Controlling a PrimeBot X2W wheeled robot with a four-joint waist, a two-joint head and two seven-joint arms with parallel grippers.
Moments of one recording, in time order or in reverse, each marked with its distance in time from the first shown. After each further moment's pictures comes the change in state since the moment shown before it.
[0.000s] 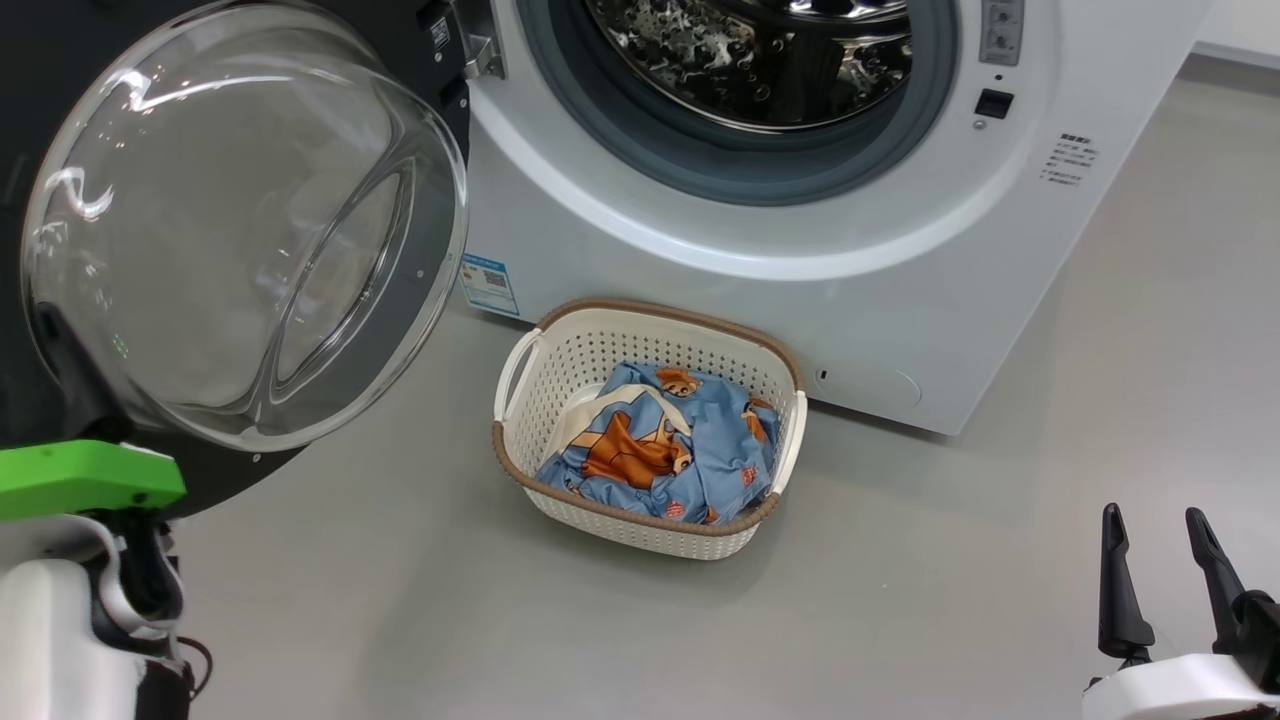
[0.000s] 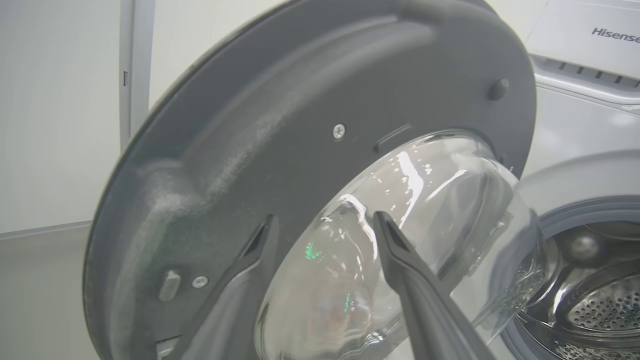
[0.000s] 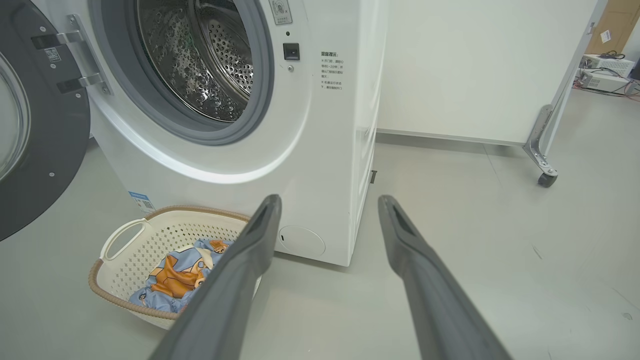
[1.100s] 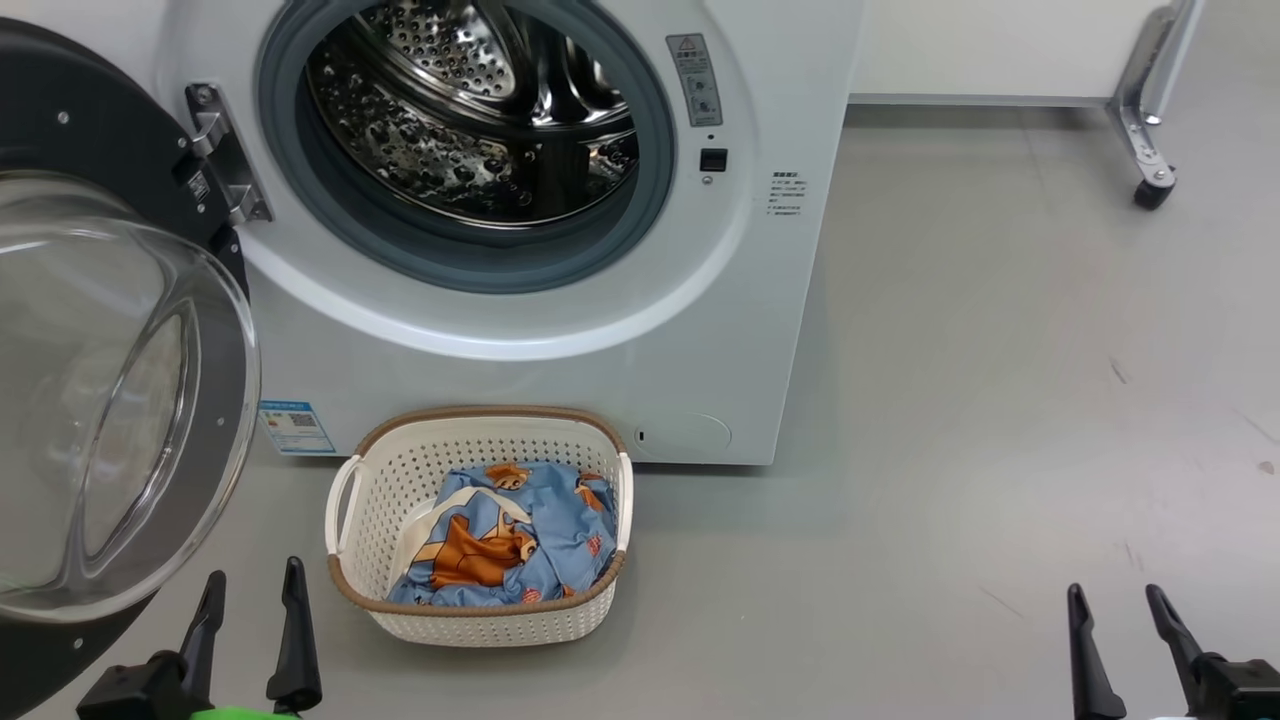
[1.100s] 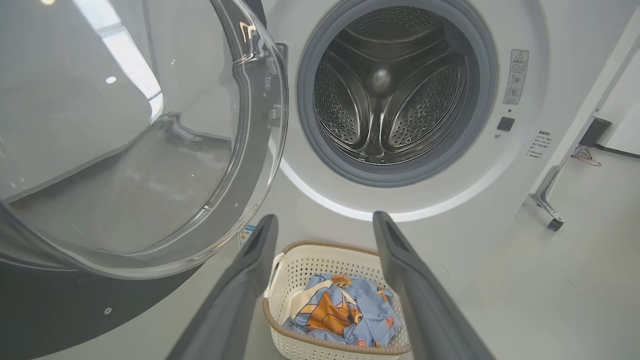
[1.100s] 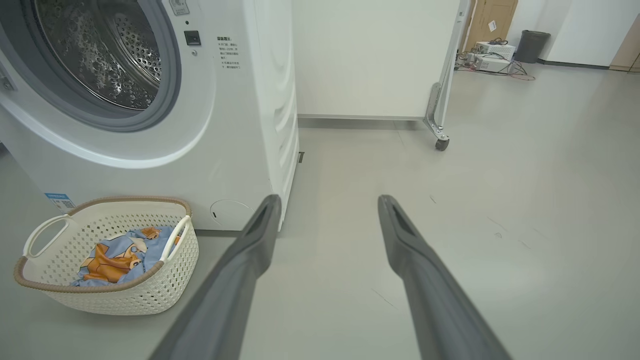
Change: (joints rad) left arm 0.459 -0.023 -0.214 -0.175 0.168 -0.123 -0.026; right arm 0.079 -0.020 0.065 0.064 -0.002 0.000 0.000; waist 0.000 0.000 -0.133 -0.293
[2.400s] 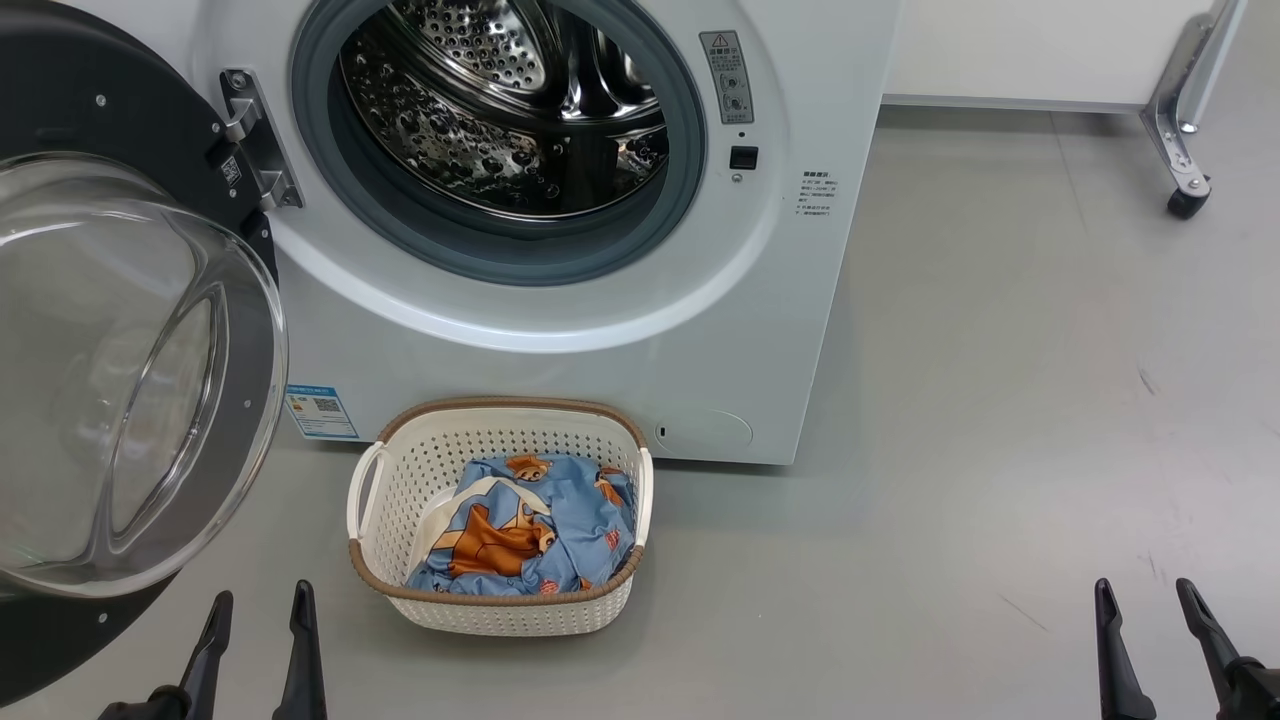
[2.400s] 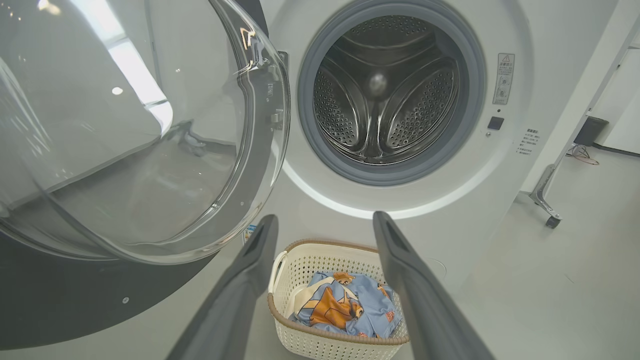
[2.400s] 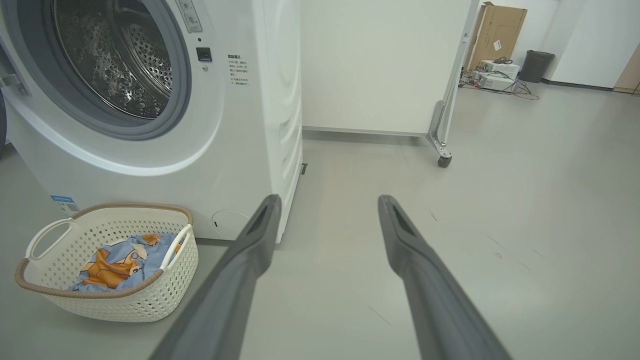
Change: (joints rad) left arm 0.090 -0.007 0.002 -0.110 0.033 -0.018 0.000; right arm 0.040 -0.035 -0.015 -0.078 0.019 0.000 0.000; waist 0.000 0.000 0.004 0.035
